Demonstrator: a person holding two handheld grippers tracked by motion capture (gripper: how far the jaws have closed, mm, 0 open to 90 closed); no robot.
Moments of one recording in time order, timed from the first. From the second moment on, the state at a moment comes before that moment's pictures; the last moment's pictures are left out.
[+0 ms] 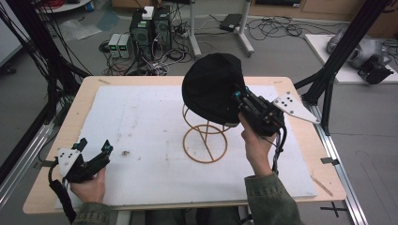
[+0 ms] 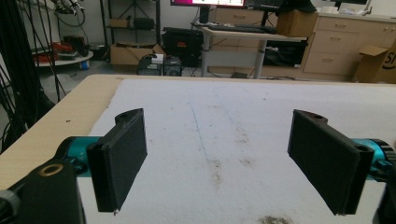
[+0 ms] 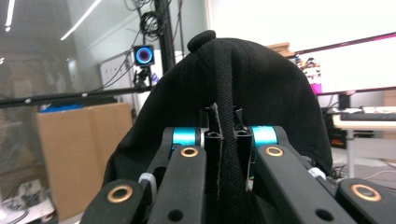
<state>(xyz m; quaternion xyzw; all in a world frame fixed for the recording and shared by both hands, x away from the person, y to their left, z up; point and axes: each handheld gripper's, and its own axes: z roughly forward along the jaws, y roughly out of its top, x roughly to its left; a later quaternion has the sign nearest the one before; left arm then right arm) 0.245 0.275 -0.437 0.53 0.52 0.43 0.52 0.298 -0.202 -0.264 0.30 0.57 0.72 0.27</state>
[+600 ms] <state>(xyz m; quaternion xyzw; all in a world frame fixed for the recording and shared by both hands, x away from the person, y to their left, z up) 0.246 0.275 -0.437 0.53 0.52 0.42 0.52 0.303 -0.189 -0.272 0.31 0.62 0.68 0.26</state>
